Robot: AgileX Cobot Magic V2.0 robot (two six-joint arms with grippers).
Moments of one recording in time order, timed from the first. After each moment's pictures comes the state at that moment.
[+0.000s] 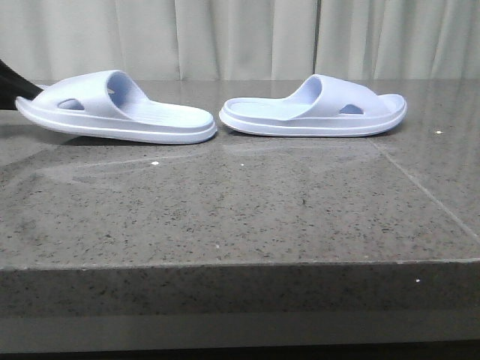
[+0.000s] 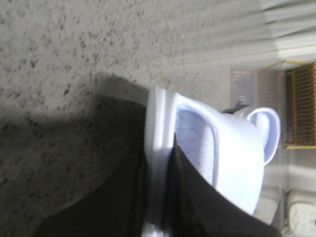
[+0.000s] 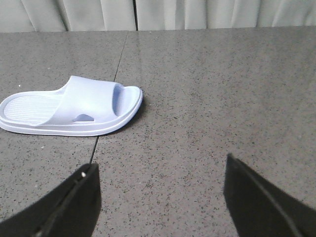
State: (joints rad) left arm 0.29 2.01 -1.40 -1.29 1.19 0.70; right arm 0.02 0.54 -0.60 0.06 0.43 0.04
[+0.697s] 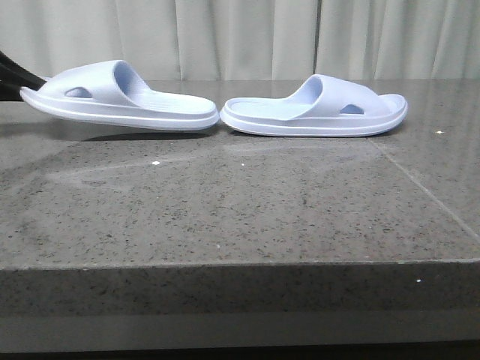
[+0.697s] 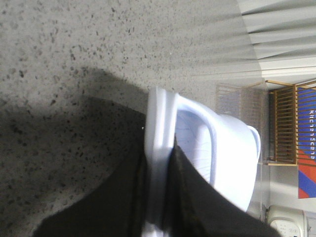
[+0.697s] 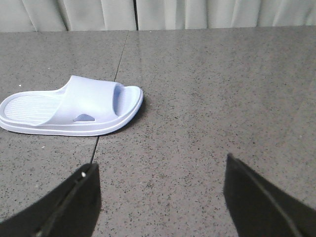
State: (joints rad) left arm 0.29 2.00 -1.39 -1.33 1.18 0.65; right arm 0.02 0.54 -0.60 0.06 0.43 0.04
